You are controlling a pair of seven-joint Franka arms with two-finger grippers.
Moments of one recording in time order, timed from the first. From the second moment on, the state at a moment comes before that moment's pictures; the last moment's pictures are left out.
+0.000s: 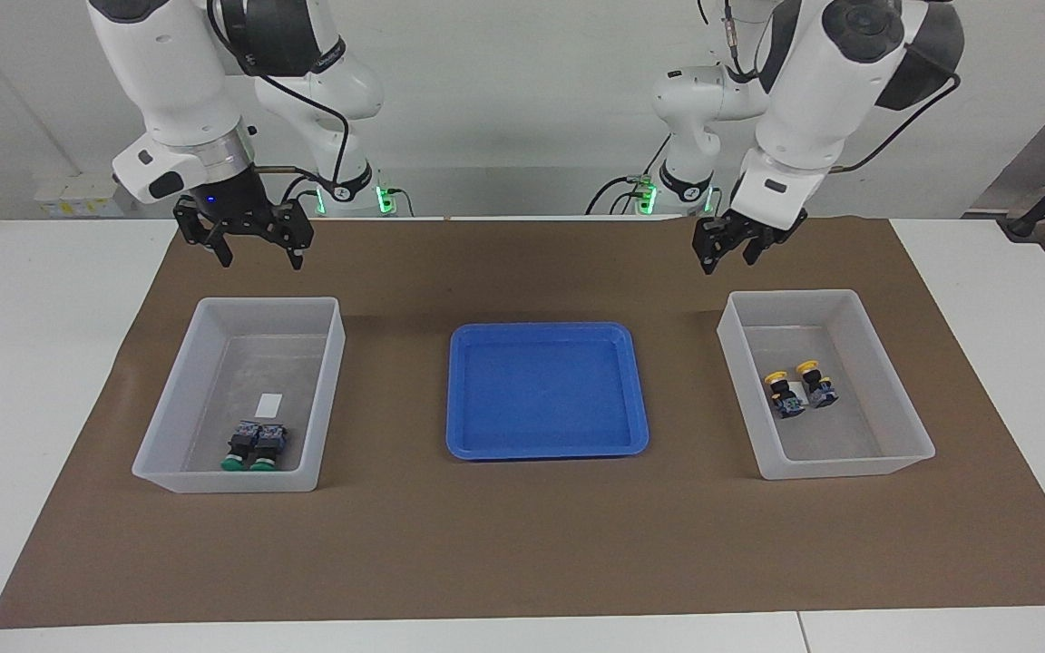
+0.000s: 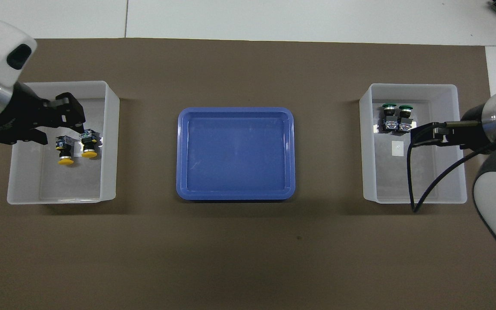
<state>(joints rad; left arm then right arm) 0.10 0.11 -0.31 -1.38 0.01 1.44 -0.46 -0.08 -0.04 0.16 -1.70 -0.02 1.68 0.15</state>
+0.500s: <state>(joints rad) 0.17 0.13 -0.31 -1.36 0.10 1.44 -0.15 -0.08 -0.04 0.16 -1.70 -0.02 1.68 0.15</state>
